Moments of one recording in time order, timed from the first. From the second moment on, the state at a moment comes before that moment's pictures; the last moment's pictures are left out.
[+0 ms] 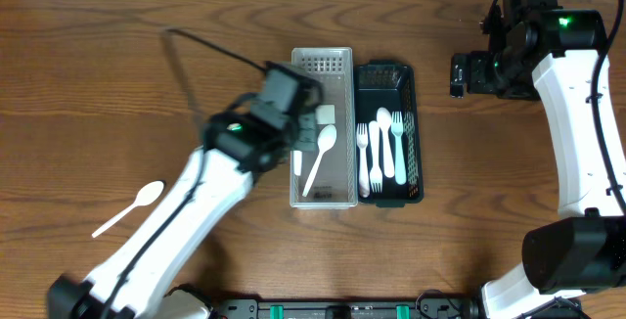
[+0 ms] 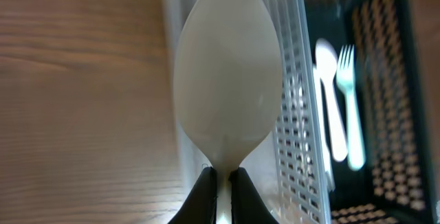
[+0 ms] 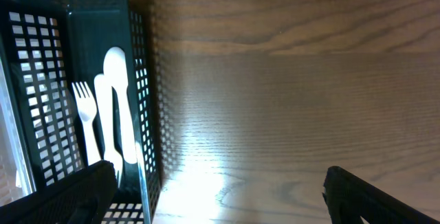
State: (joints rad) left arm -0.59 1.47 1.26 -0.83 -0.08 -0.47; right arm 0.03 1.76 1.78 -1.34 0.00 0.11
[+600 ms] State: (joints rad) left arm -0.67 1.78 1.26 -0.73 -0.08 -0.42; right arm 0.03 1.76 1.78 -1.34 0.00 0.11
